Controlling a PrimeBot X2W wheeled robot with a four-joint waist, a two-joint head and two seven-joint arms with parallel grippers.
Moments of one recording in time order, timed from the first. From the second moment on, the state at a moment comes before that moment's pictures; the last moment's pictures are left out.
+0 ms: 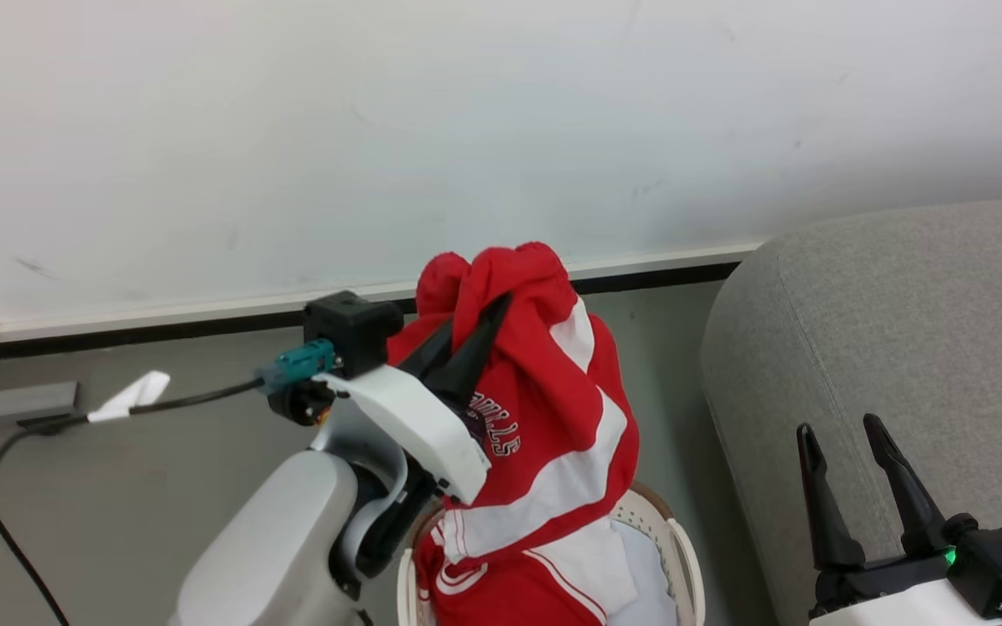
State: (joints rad) left arm -0.56 0.19 -0.55 0.18 -0.58 -0.03 0.03; right arm -0.09 -0.09 0.13 0.14 0.30 0.13 -0.26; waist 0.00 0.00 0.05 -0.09
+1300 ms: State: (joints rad) left arm -0.58 0.12 -0.68 0.09 -0.59 -0.03 0.11; right arm -0.52 -0.13 0.73 0.51 0.38 0.13 -0.26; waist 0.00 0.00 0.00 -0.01
